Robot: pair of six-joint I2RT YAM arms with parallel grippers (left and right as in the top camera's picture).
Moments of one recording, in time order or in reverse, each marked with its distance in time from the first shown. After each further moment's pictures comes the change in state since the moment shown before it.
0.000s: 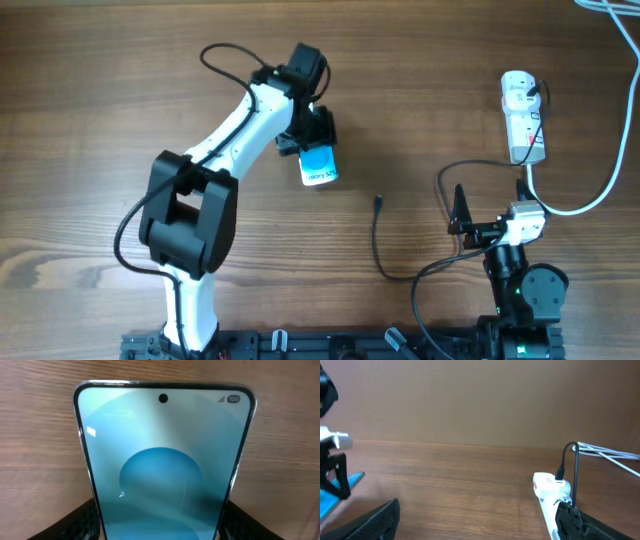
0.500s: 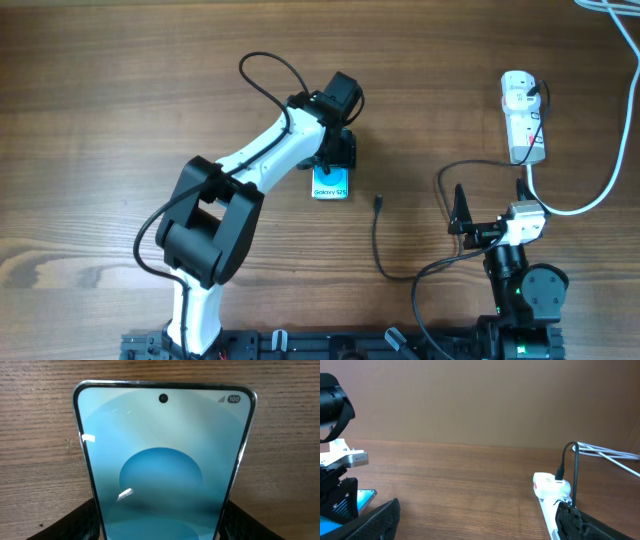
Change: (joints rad) left arm -0.138 0.000 -0.086 0.089 -0.116 0.035; right arm 0.000 0.000 0.000 0.000 0.000 0.000
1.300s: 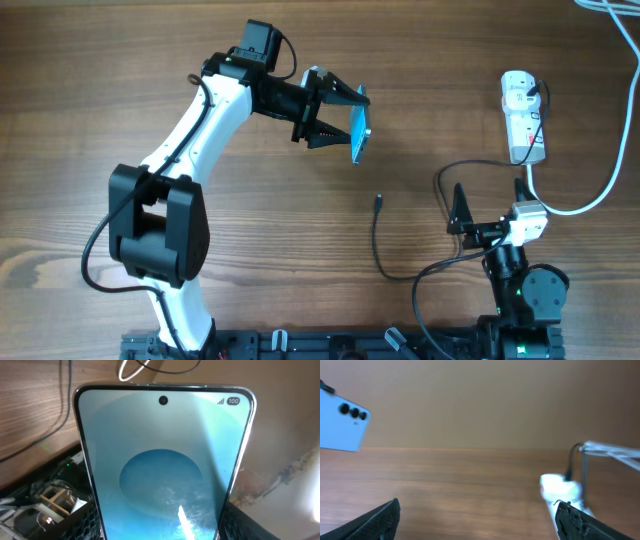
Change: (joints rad) left arm 0.285 -0.090 0.093 -0.045 1.297 -0.349; right arm 0.000 0.000 0.000 0.015 -0.037 0.082
